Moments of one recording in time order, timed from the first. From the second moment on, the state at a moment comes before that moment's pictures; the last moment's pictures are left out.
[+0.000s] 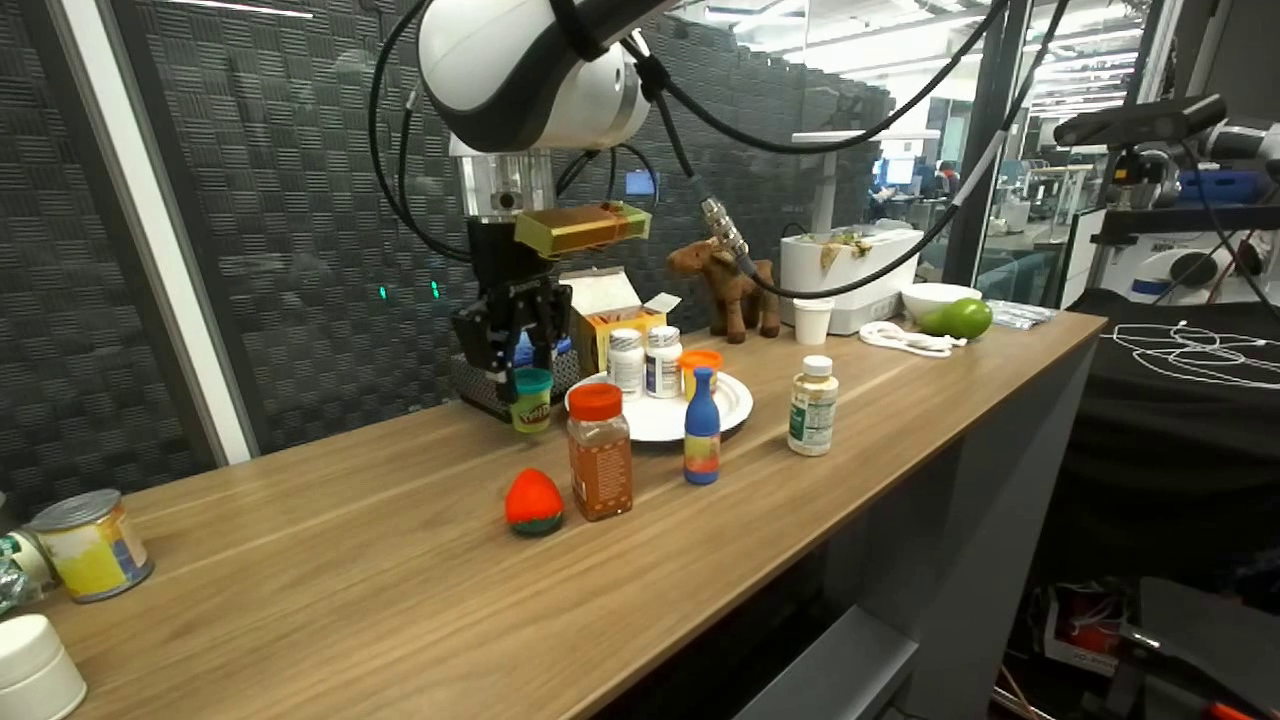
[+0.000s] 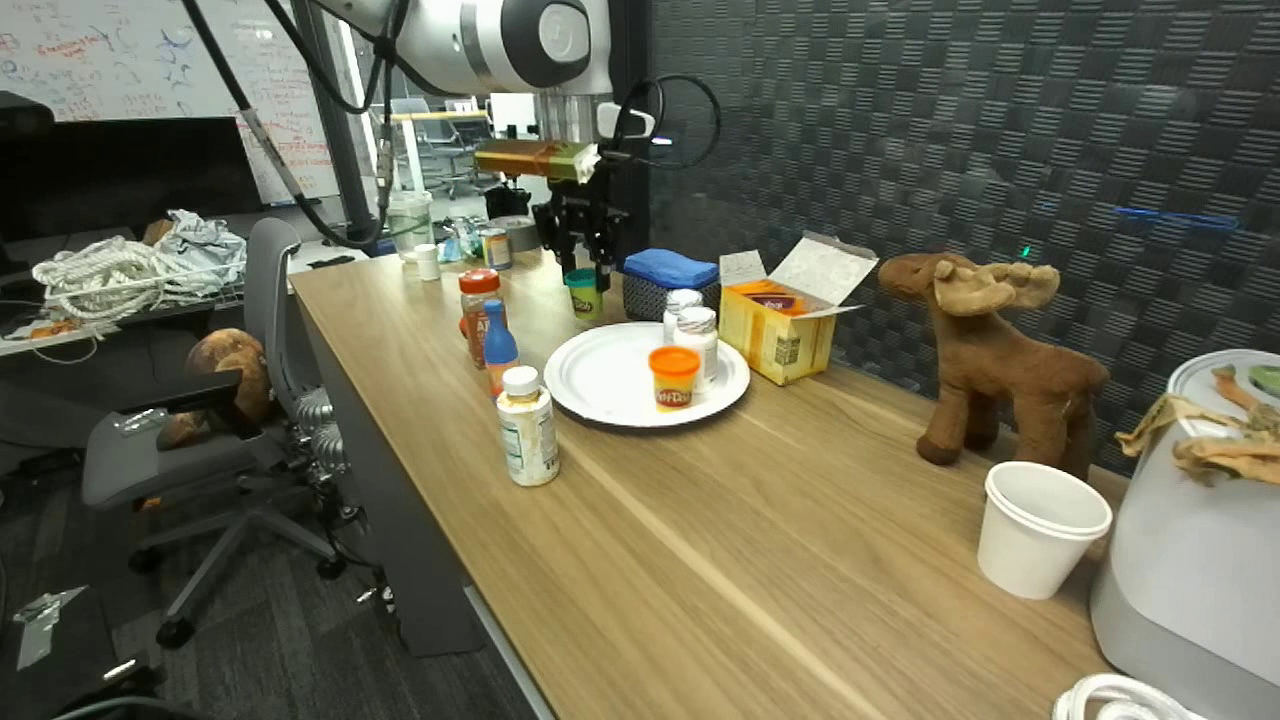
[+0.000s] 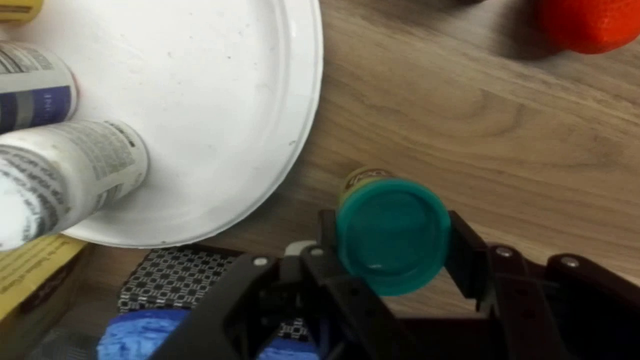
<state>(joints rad) 0.17 0.67 0.05 -1.29 -0.06 1.99 0.04</state>
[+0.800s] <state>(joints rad) 0.10 0.64 0.02 -1.29 -0.06 2.01 0.06</state>
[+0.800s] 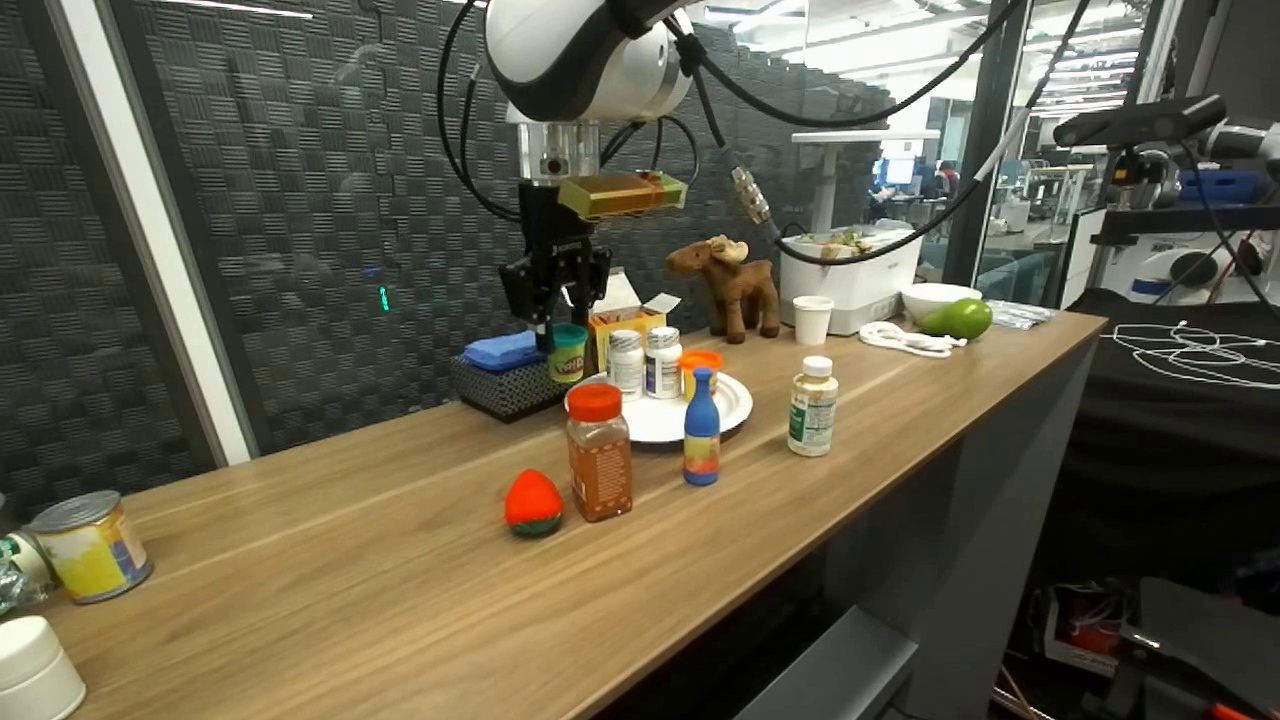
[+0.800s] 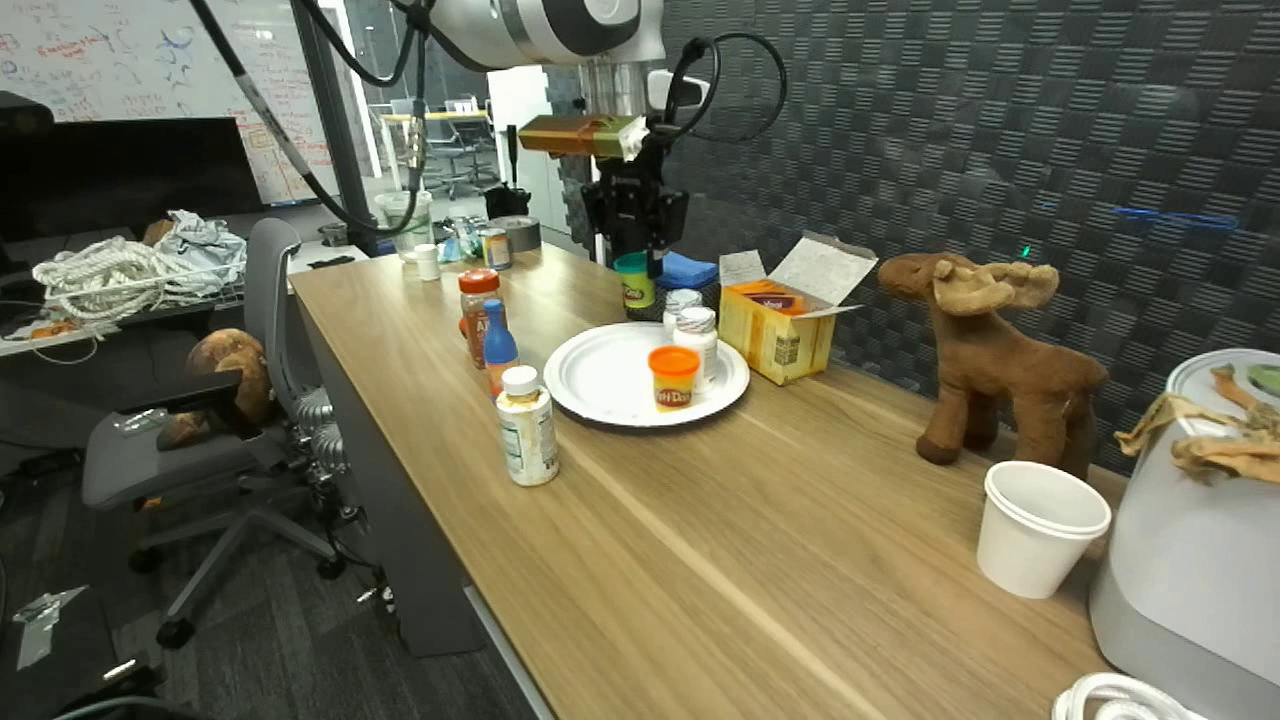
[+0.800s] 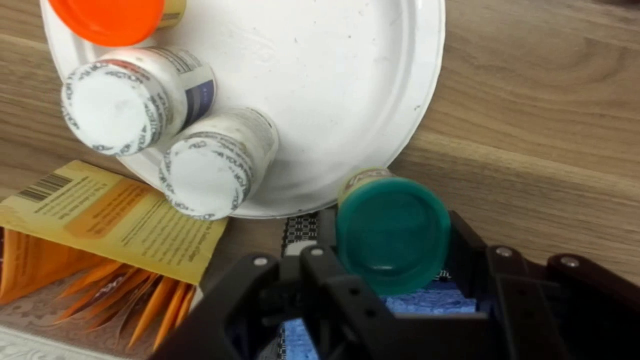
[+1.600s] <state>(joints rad) 0.09 0.64 0.02 -1.35 -0.07 2.01 -0.02</state>
